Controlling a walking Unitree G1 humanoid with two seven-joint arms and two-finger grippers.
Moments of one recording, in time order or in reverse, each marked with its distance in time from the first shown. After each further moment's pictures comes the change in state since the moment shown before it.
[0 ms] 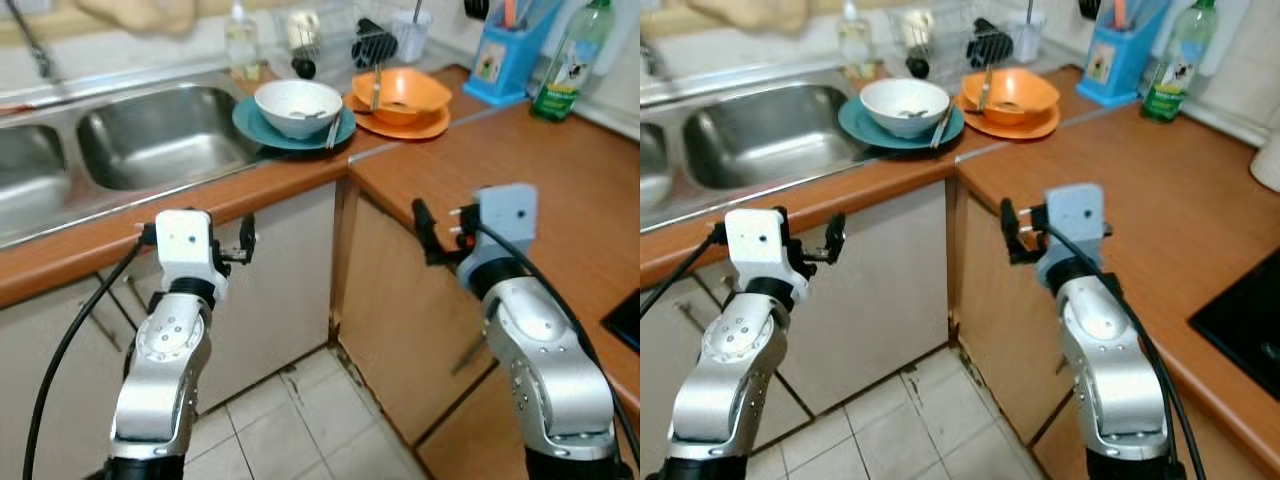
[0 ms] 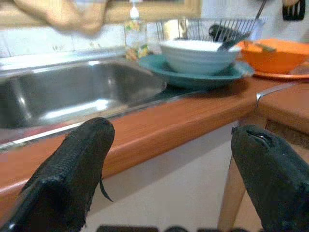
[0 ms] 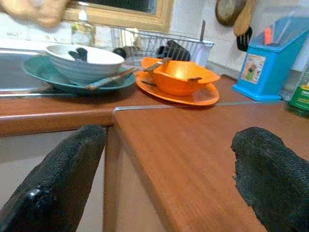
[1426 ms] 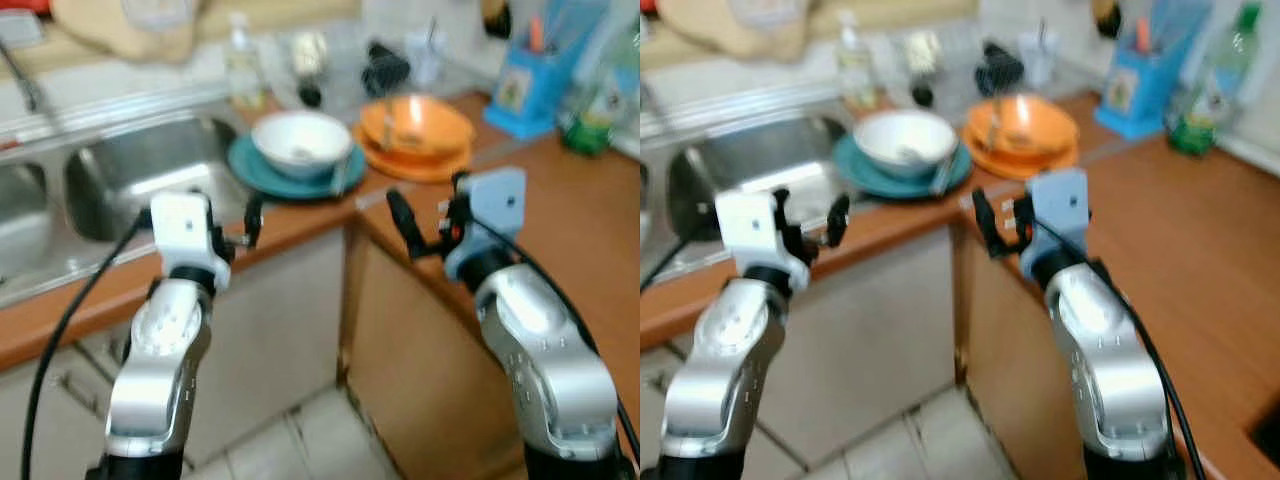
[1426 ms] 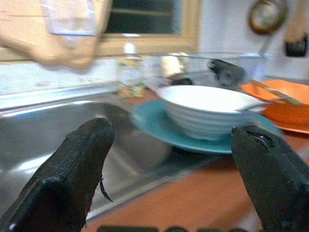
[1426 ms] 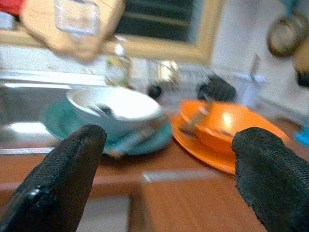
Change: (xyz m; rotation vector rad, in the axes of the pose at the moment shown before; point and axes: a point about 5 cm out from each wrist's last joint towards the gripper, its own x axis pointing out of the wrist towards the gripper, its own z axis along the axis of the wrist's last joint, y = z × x) left arm 0.001 -0.002 0.019 -0.028 -0.070 -0.041; right arm -0.001 0.018 0.022 0.027 -0.085 0.172
